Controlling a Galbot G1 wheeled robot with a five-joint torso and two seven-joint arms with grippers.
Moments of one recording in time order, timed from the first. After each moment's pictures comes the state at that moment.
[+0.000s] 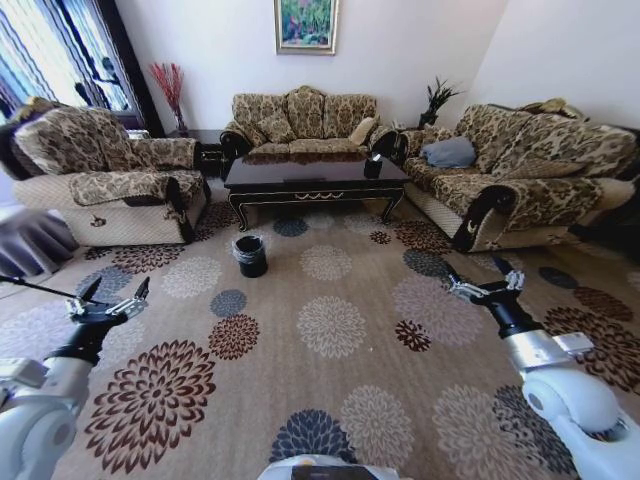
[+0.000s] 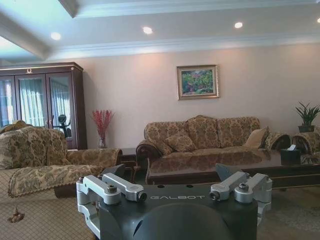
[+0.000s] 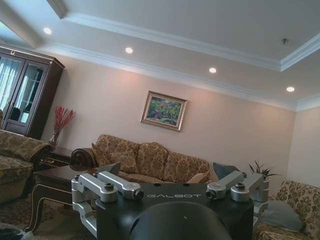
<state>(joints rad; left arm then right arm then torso) 1.70 -1.11 -1.19 -2.23 -0.68 0.09 0.12 -1.69 0.80 0.96 2.11 0.62 0.23 0.01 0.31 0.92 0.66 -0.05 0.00</state>
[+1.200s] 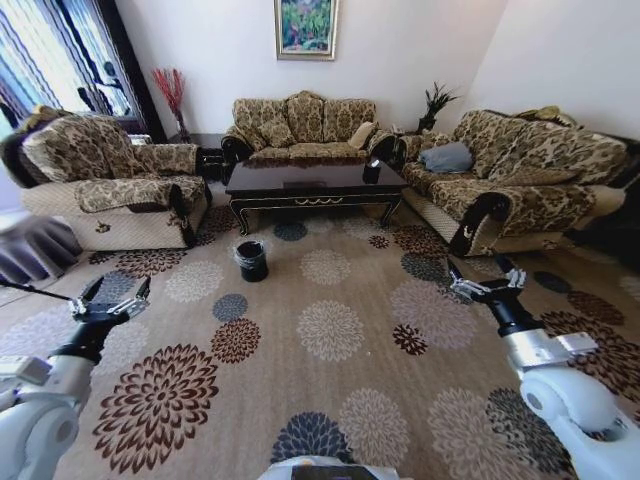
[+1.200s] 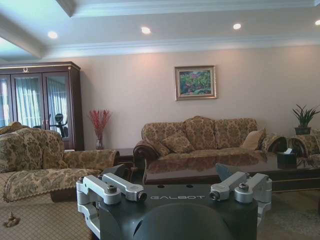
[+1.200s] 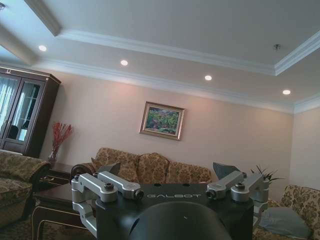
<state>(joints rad) 1.69 -1.11 -1.16 -2.22 -0.67 0.09 0.12 -1.68 0.80 0.94 2.12 0.66 0.25 0.03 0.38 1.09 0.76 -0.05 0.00</state>
